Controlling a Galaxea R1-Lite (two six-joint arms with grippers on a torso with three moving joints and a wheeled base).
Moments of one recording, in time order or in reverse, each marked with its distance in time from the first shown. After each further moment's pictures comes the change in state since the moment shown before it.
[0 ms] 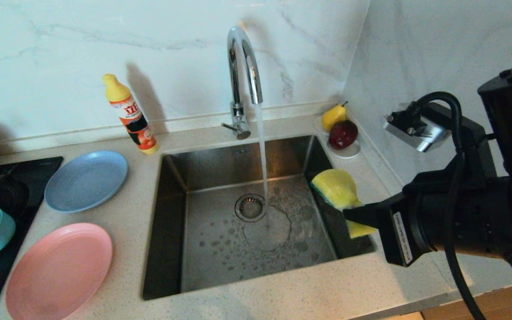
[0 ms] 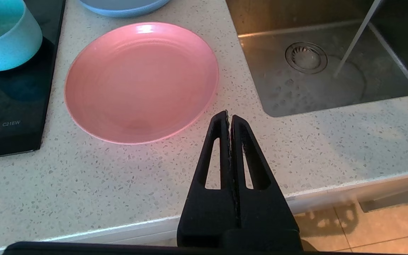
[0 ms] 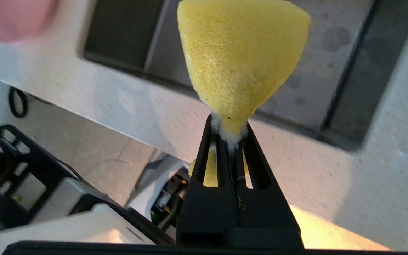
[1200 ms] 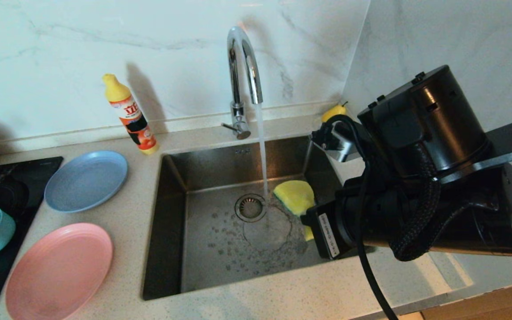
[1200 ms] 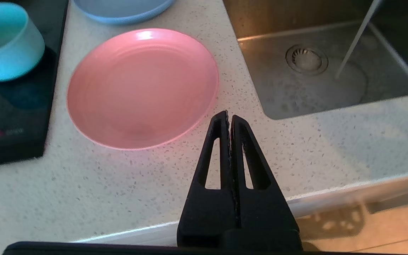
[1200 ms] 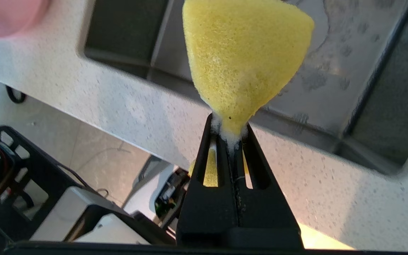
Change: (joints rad) left arm 0.001 0.001 0.009 -0.026 0.002 0.043; right arm 0.036 0.195 -0.135 0.029 -0.001 0.021
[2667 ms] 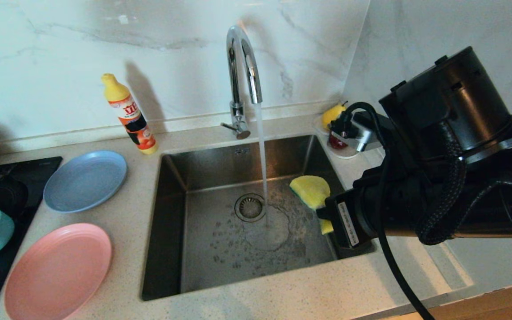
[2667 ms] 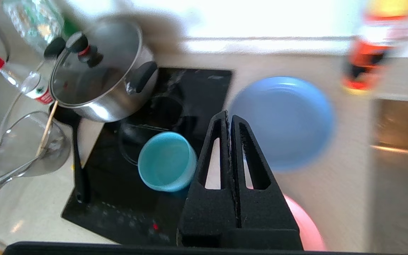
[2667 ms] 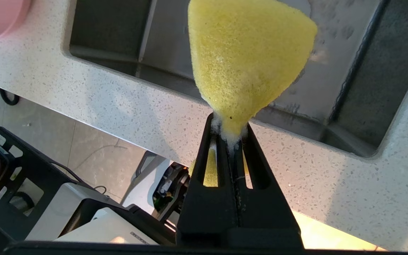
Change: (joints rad) left arm 0.191 1.184 -1.128 0.039 0.406 0.025; right arm -0.046 -0.024 -0.038 0.089 0.010 0.008
